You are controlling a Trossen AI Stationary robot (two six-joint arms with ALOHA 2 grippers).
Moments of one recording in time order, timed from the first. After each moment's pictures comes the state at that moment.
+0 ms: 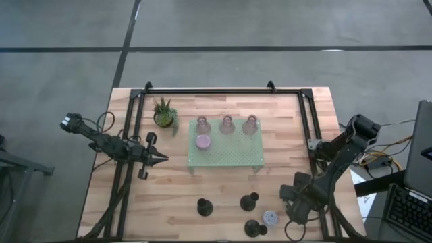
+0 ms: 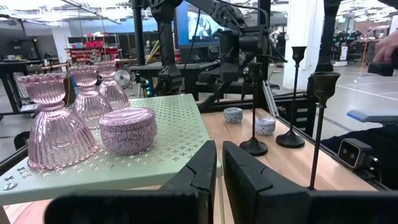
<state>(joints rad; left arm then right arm) -0.50 0.17 0.01 0.16 -0.36 0.05 0.90 1.54 1.04 -1.04 -0.04 1.21</state>
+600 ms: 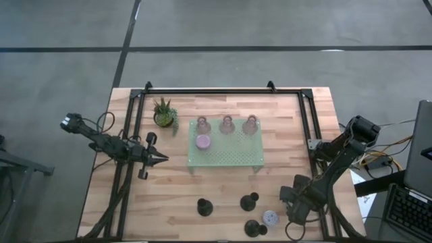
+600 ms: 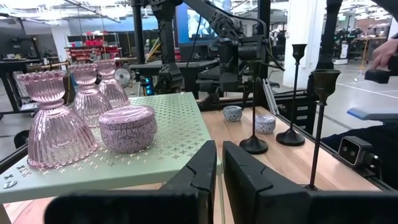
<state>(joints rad) -0.50 0.17 0.01 0.15 -0.36 0.05 0.93 1.56 0.91 -0.88 -0.05 1.26</state>
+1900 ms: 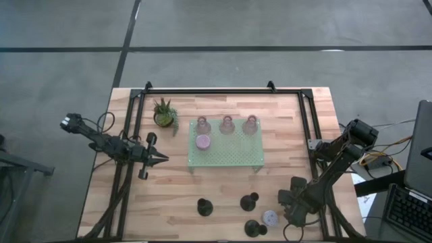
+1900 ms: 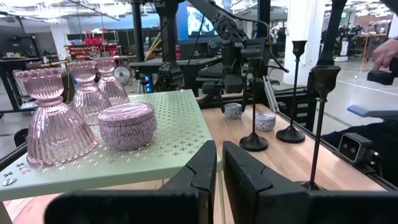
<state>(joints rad) -0.50 0.17 0.01 0.14 -0.36 0.05 0.93 1.62 0.91 -0.83 -0.05 1.17</state>
